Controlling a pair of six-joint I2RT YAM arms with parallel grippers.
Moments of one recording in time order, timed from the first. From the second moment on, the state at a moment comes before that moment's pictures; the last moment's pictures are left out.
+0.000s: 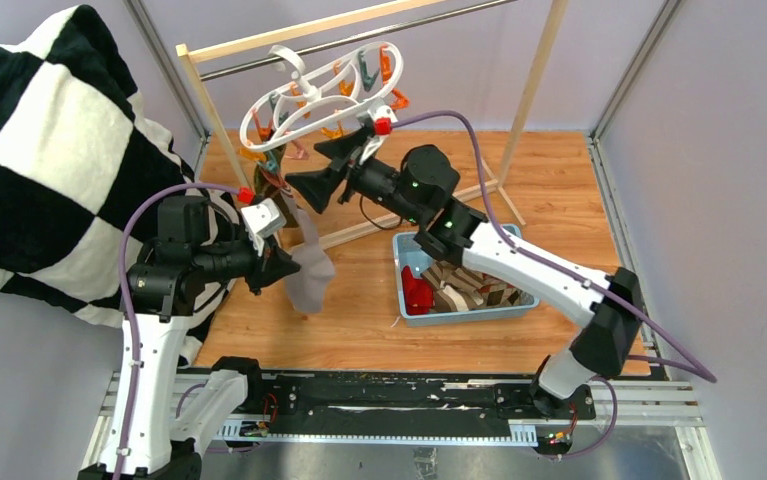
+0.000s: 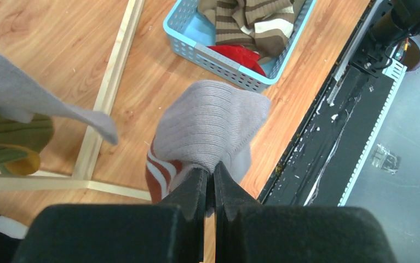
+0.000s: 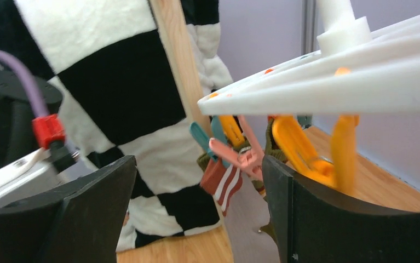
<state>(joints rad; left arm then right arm) -0.07 0.82 1.20 -1.10 0.85 0.49 0.98 1.61 1.54 0.36 -0.13 0.22</state>
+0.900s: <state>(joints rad) -0.07 0.81 1.25 -1.10 0.90 0.48 1.01 1.43 1.10 0.36 -0.59 0.11</state>
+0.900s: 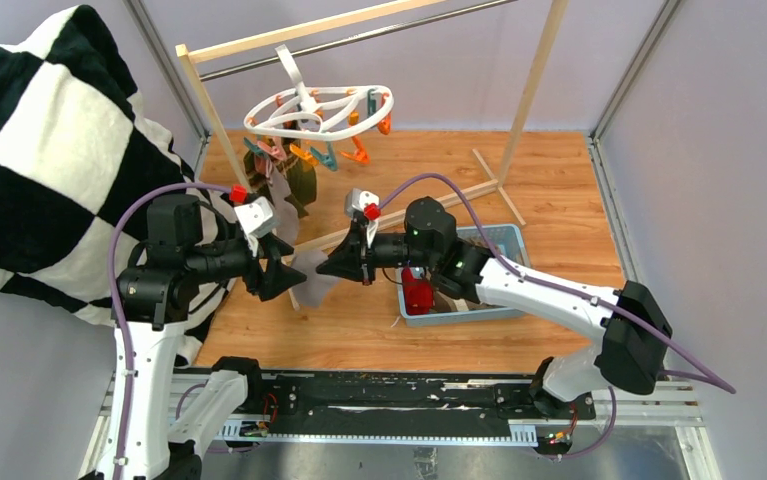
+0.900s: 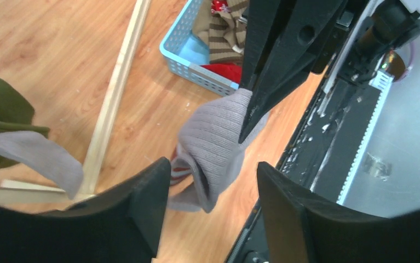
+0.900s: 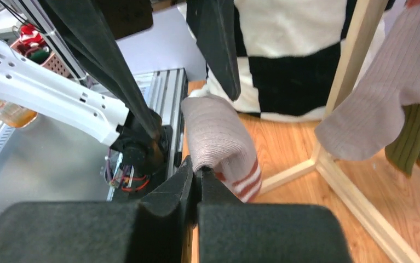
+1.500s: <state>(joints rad) -0.07 0.83 1.24 -1.10 0.76 0.43 0.52 1.03 0.78 -0.21 -0.35 0.20</state>
